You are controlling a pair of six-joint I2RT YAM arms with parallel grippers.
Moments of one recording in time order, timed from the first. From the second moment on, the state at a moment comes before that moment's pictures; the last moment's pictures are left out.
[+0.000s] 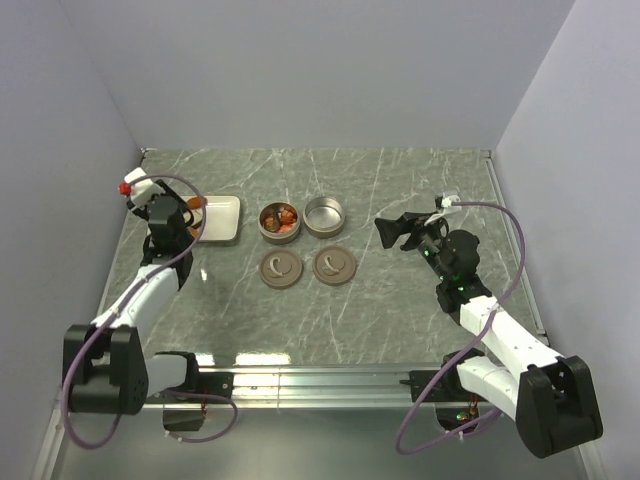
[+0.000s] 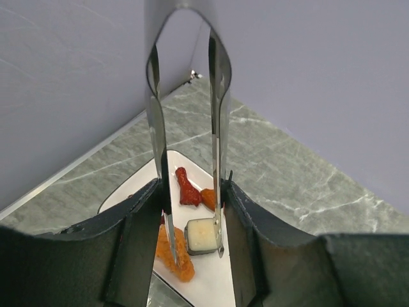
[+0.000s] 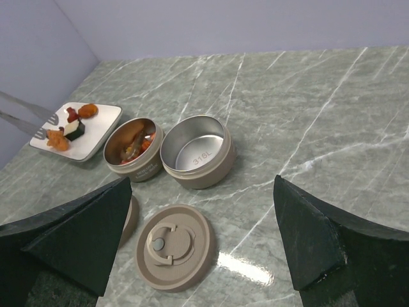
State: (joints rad) left arm -0.05 1.23 0.66 0.51 -0.64 -0.32; right arm 0.26 0.99 0.43 0.55 -0.20 0.35
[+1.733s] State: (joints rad) left arm 0.06 1.42 0.73 0.50 -0.63 -0.42; right arm 0.26 1.02 0.43 0.55 -0.21 0.35
